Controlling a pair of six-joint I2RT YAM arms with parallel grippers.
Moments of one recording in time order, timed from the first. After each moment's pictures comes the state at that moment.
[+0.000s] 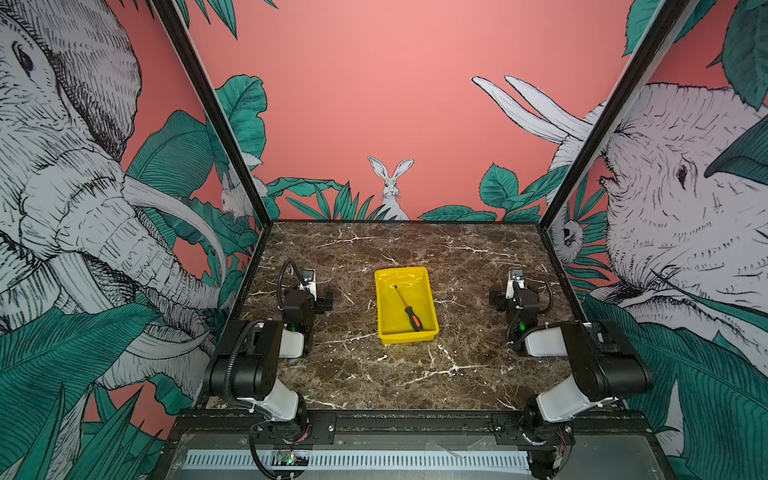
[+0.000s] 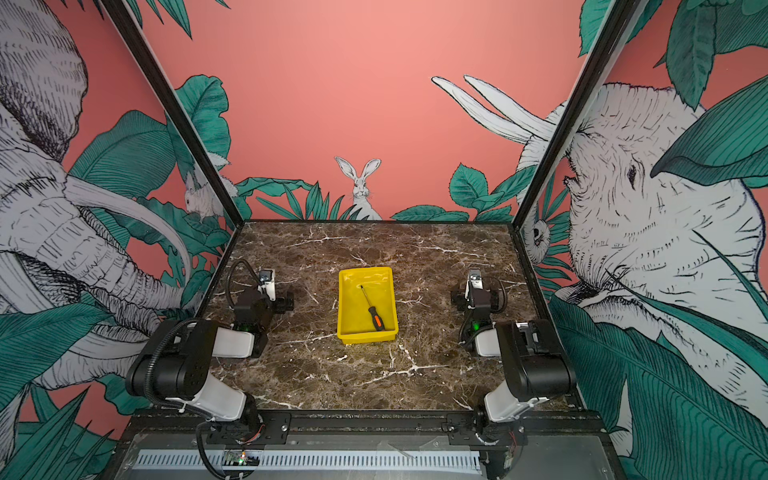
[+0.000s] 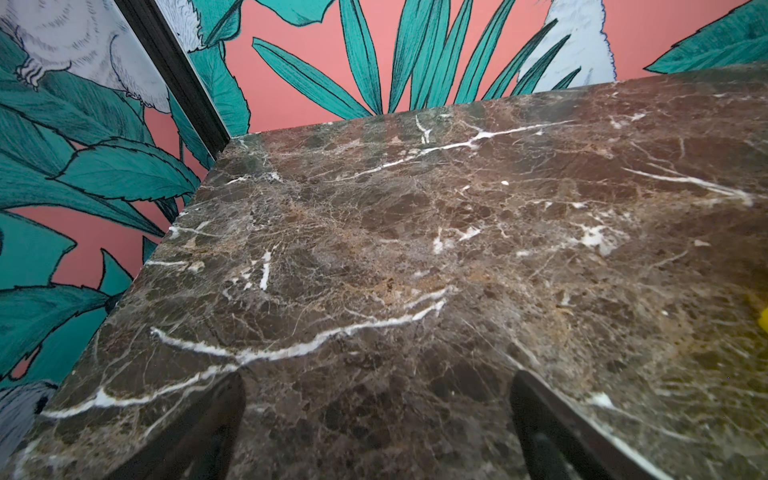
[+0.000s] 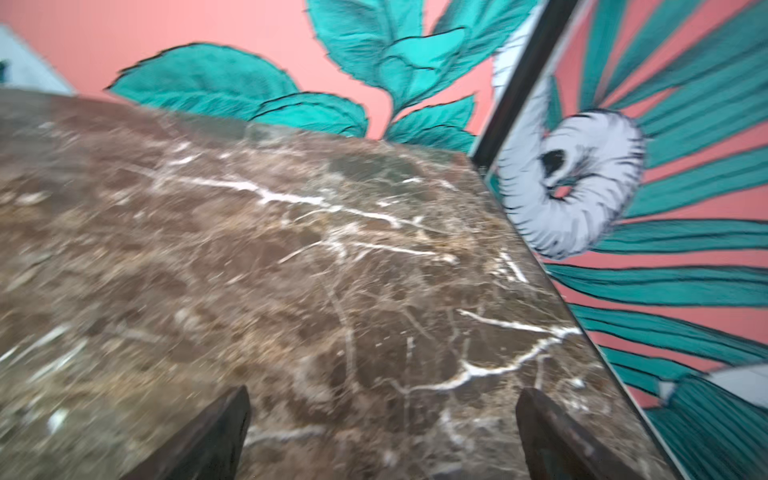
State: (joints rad) left arm -0.06 1.56 0.35 0.88 -0.08 0.13; right arm 0.10 1.56 0.36 0.89 0.33 -0.10
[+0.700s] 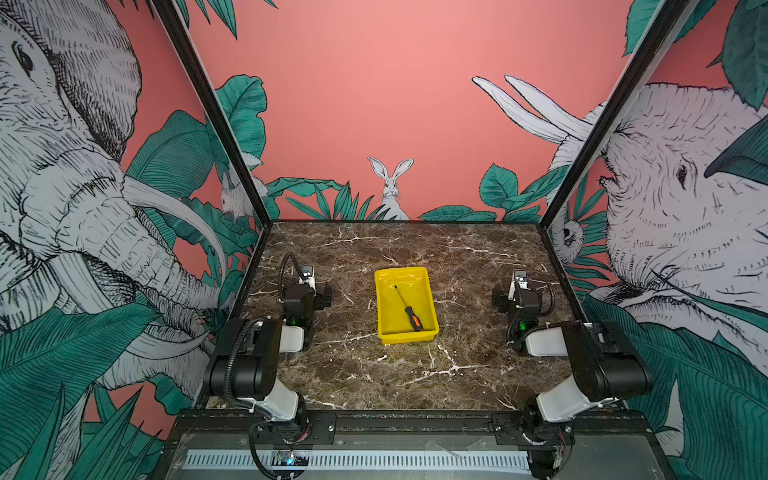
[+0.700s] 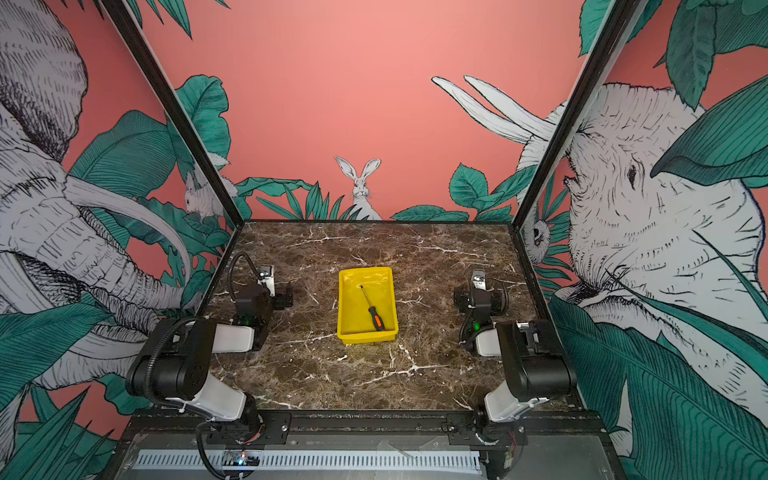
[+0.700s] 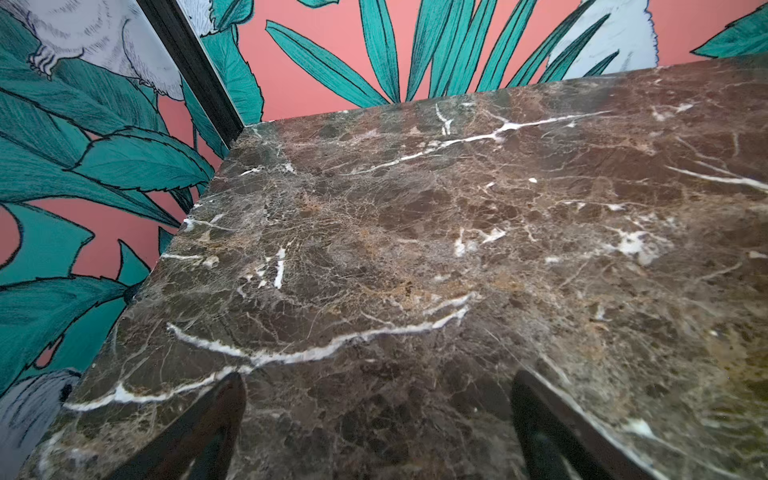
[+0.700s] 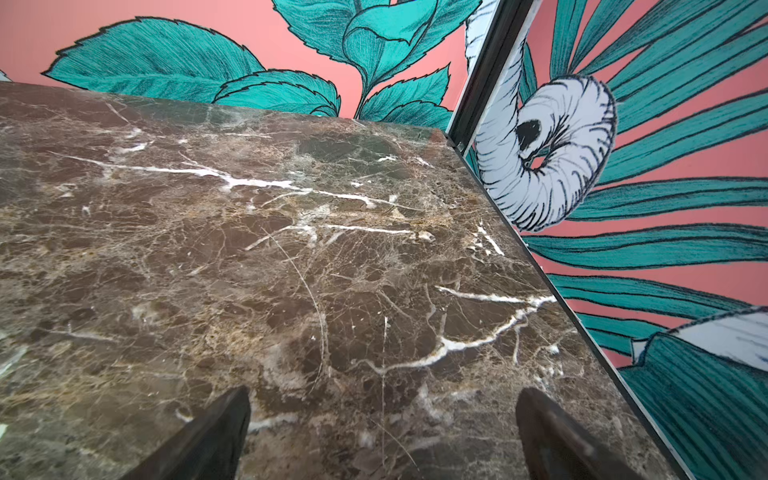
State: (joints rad) left arm -0.06 1.56 0.39 0.80 -0.12 0.12; right arm 0.09 1.56 0.36 0.85 0.35 -0.07
